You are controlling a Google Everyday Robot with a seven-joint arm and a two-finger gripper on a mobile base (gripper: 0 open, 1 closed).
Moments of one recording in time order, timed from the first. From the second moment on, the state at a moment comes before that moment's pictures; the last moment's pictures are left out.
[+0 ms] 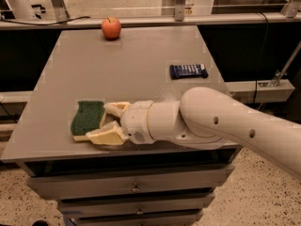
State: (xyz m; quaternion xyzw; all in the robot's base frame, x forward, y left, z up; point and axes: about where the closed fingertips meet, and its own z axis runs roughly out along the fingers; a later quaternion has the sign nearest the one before) arm 0.456 0.121 0.826 -0.50 0.66 0.33 0.45
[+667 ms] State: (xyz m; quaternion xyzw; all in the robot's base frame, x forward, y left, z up) arm 0.491 0.102 0.880 -0.52 0.65 0.29 0.48
